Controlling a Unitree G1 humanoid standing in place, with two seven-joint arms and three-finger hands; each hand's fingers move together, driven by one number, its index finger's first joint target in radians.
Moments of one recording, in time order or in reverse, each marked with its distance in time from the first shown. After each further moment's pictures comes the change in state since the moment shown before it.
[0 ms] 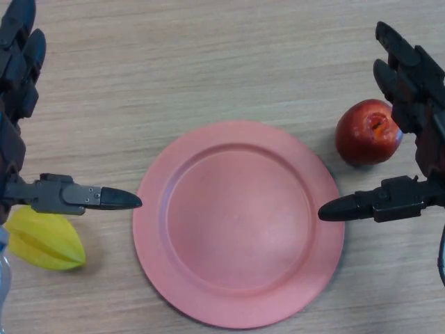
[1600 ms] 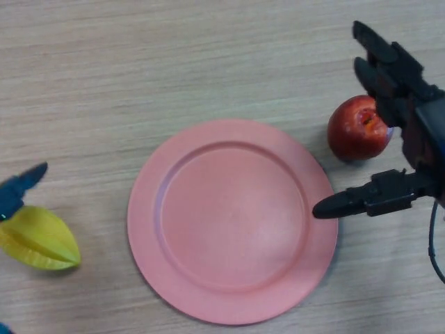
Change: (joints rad) left arm 0.195 0.076 0.353 0.322 0.656 -0.517 -0.649; right arm -0.057 -0.022 -0.005 0.084 0.005 -0.033 0.050
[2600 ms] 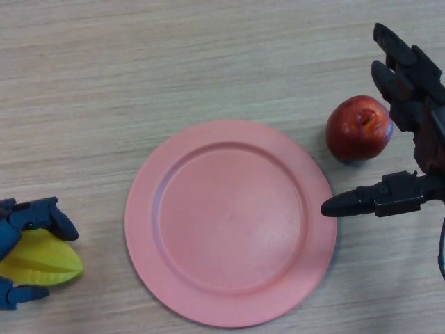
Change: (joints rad) left arm -0.048 0.041 -0.125 0.131 0.064 -0.052 0.188; right arm 0.026 -0.001 -0.006 0.004 0.024 -0.002 -0.038
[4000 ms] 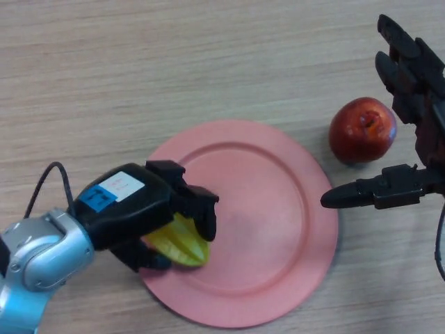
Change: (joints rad) left arm -0.307 -0.058 -0.423 0.104 0.074 -0.169 0.029; right arm -0.015 0.000 -0.008 0.035 -0.010 -0.046 -0.029
